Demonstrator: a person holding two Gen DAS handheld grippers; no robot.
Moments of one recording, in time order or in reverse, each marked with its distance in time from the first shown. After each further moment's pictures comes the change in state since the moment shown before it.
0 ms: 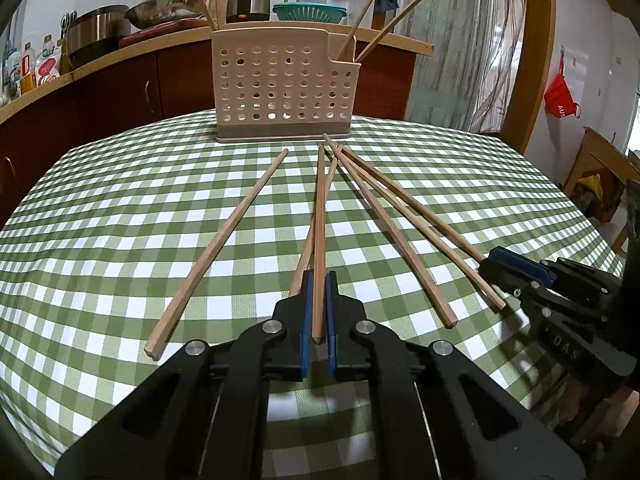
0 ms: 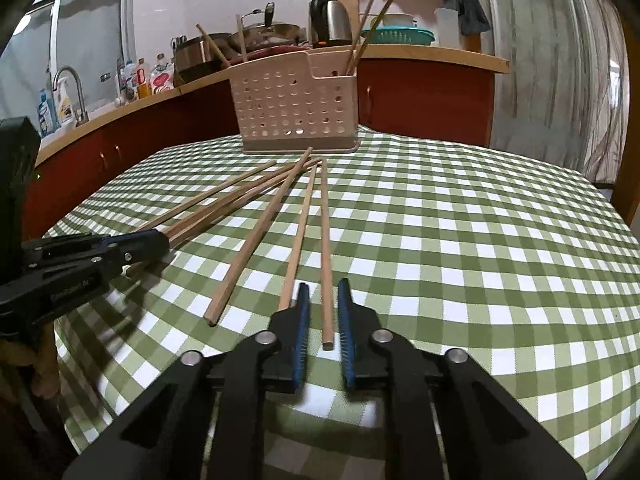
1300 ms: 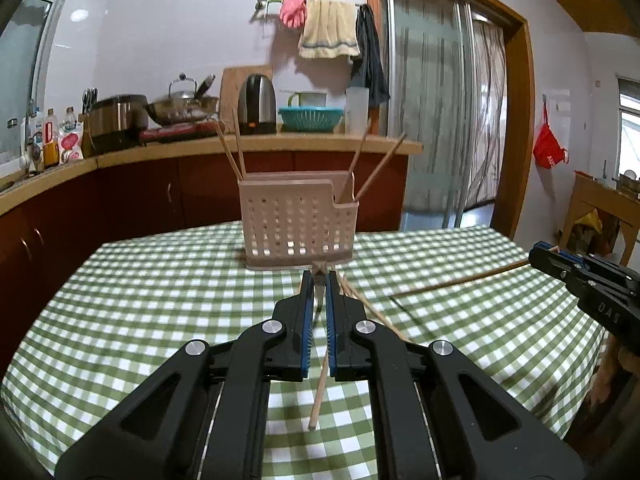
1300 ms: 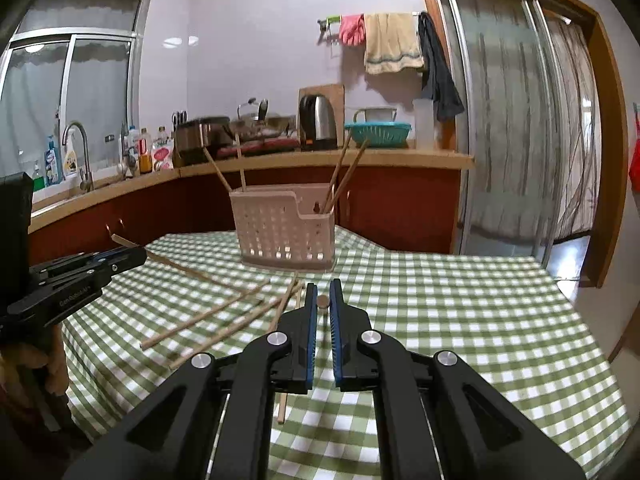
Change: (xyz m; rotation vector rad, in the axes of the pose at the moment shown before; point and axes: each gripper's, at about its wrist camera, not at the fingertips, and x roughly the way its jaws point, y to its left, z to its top) left arm -0.099 0.002 0.052 0.042 -0.336 0.030; right arm -0.109 0.002 0.067 -0.026 -0.303 -0.061
